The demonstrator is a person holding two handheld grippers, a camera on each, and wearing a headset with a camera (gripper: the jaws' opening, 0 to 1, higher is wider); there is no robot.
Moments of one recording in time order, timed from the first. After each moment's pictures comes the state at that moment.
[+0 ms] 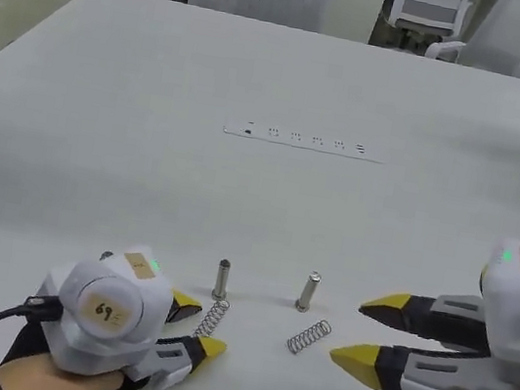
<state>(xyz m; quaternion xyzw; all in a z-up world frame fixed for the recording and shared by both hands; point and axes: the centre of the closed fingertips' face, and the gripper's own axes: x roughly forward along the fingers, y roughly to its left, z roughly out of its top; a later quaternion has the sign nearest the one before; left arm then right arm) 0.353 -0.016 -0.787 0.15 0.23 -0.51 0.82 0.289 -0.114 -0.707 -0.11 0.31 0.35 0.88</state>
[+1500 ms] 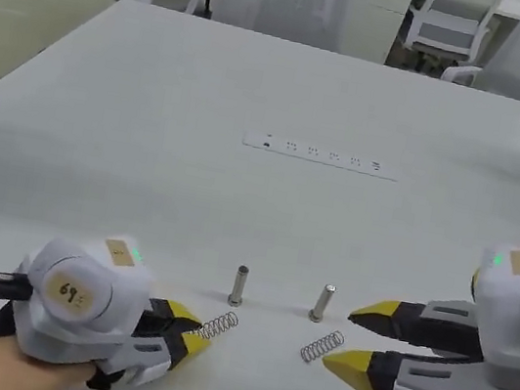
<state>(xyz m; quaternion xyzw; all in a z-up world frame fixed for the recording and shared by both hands) 0.327 0.015 -0.756 0.13 0.22 -0.55 0.80 0.286 -0.079 -0.698 -0.13 0.30 0.39 0.86</state>
